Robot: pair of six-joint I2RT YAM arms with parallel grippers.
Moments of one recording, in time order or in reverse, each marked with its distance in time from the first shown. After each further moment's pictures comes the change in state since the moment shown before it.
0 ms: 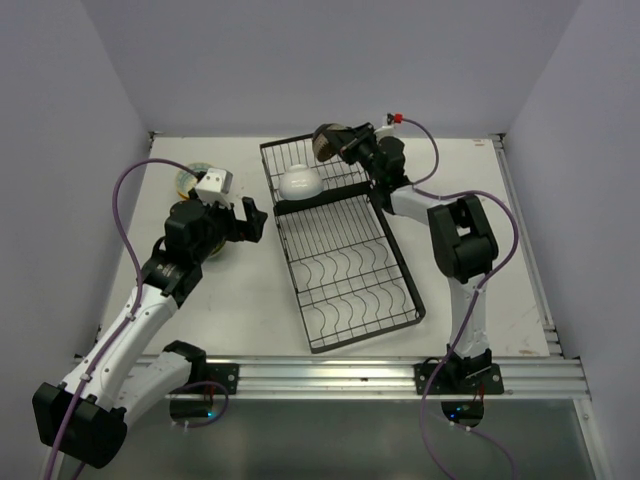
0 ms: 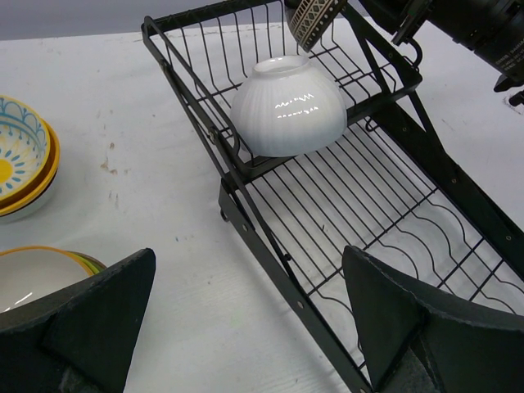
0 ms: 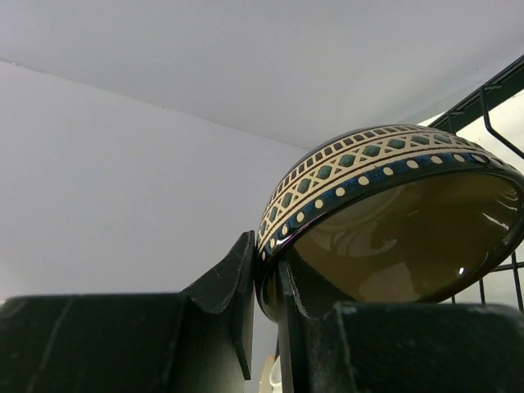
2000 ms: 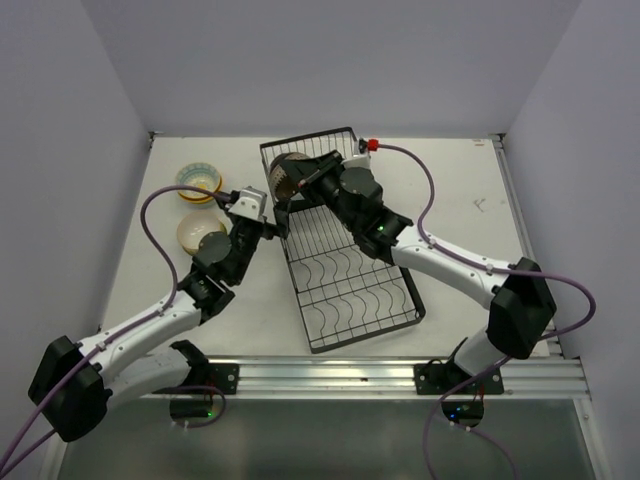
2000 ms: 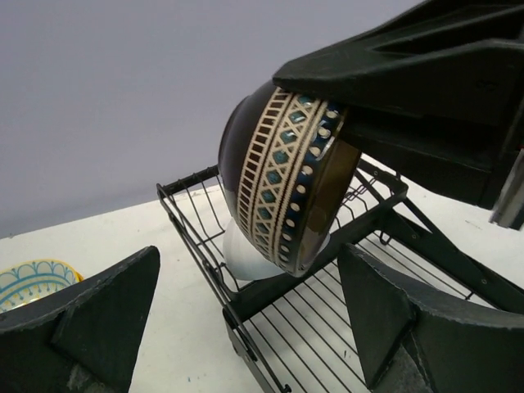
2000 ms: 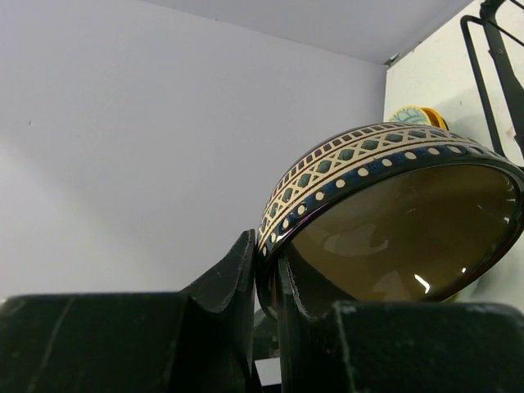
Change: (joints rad) left arm -0.347 0.087 -0.212 0.747 -0.392 0.305; right arm 0.473 -0.584 -0.195 -0.474 0.492 0.028
